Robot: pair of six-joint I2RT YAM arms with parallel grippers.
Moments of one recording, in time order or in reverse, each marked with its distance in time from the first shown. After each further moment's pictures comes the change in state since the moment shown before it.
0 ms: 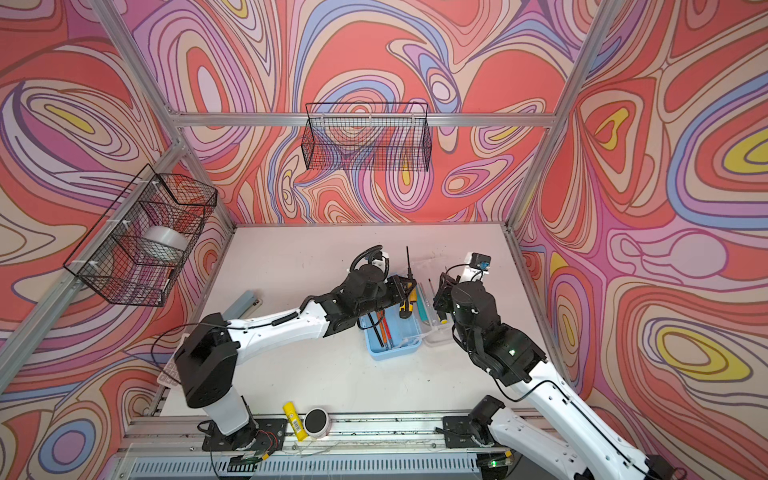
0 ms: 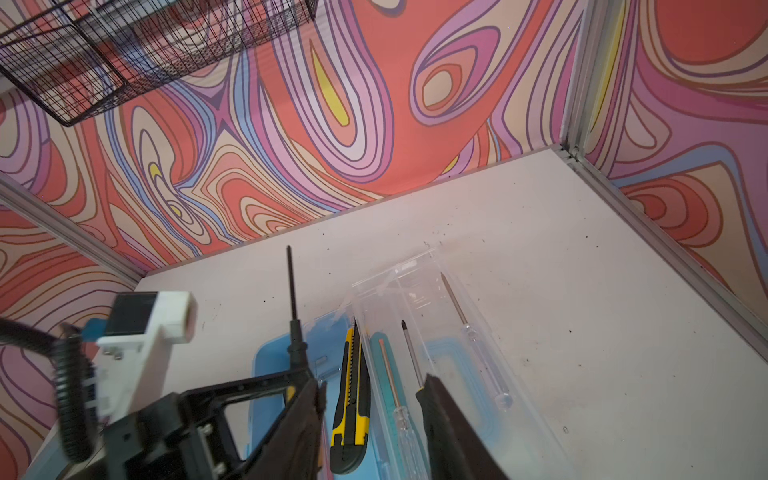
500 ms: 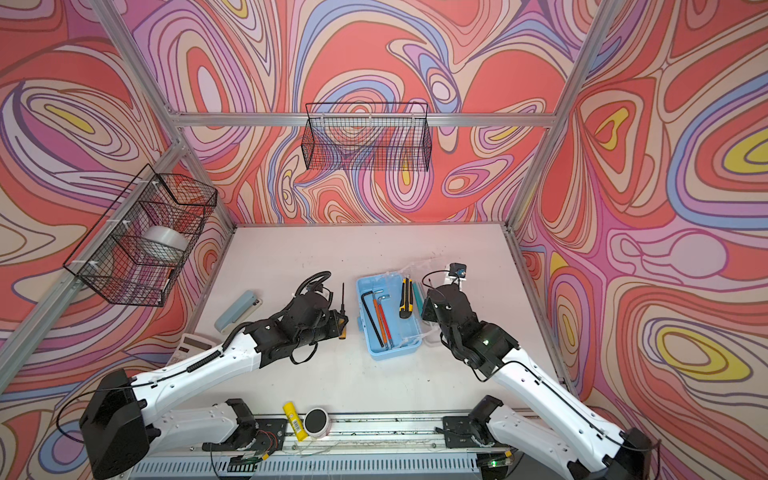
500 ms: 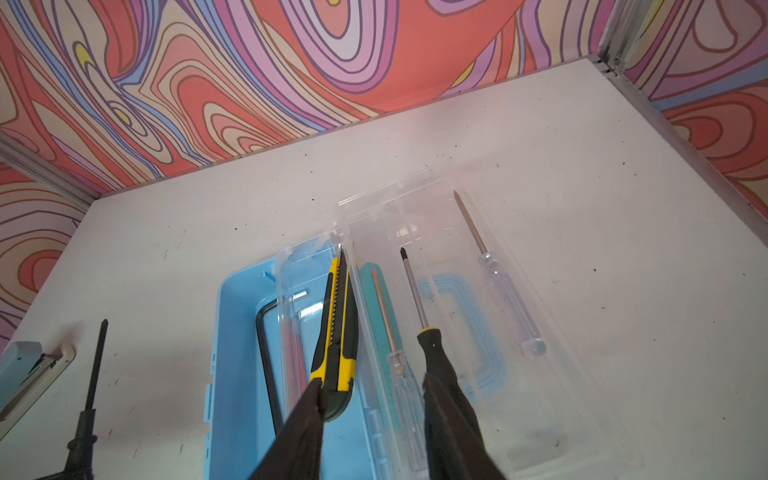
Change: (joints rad) left arm 0.094 -0.570 -0.452 -0.460 -0.118 0.177; right arm 0.003 0.103 -0.106 0.014 -0.073 0.047
